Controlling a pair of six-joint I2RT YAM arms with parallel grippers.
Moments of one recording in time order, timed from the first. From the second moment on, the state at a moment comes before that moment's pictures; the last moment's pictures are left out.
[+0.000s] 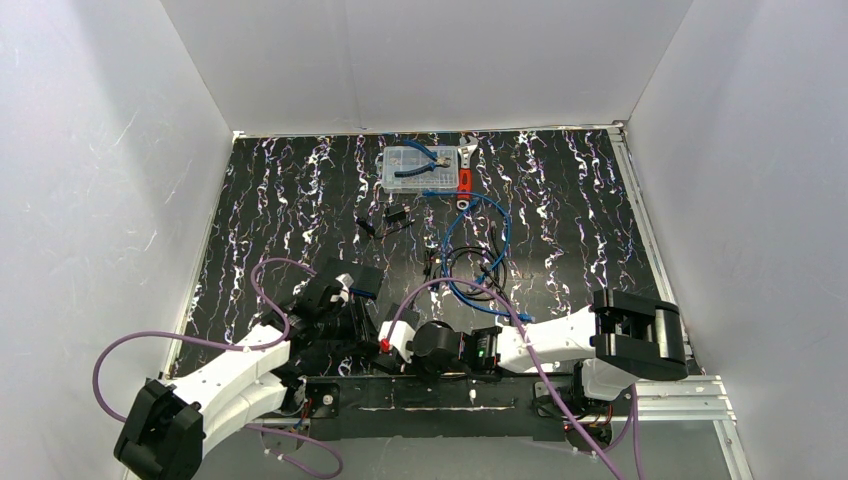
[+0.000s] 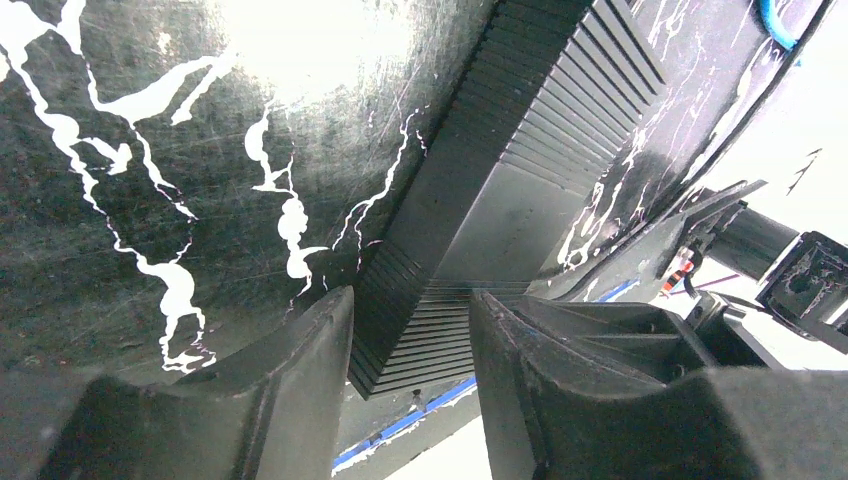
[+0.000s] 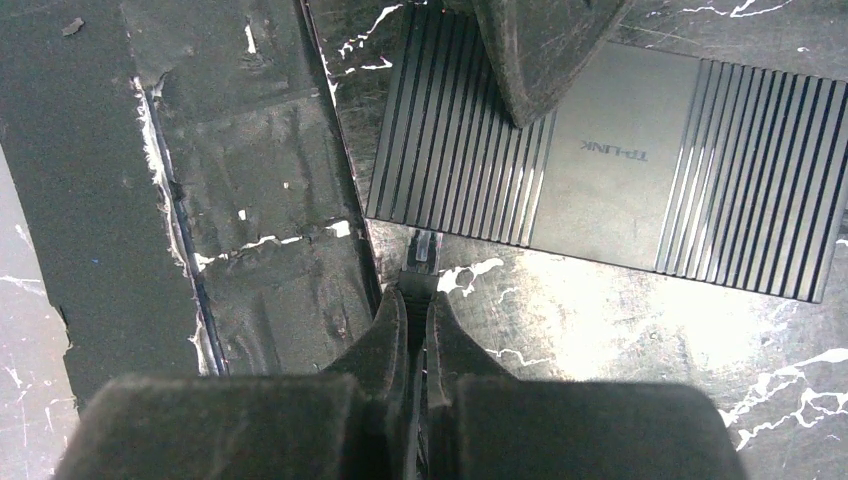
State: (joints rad) left arm -0.56 0.87 0.29 -0.45 0.37 -0.86; right arm 1.45 1.54 0.66 0.17 0.05 0.07
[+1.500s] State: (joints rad) left arm -0.56 0.81 0.24 -0.38 0.35 -0.88; right arm 1.38 1.52 0.68 0.11 0.00 0.05
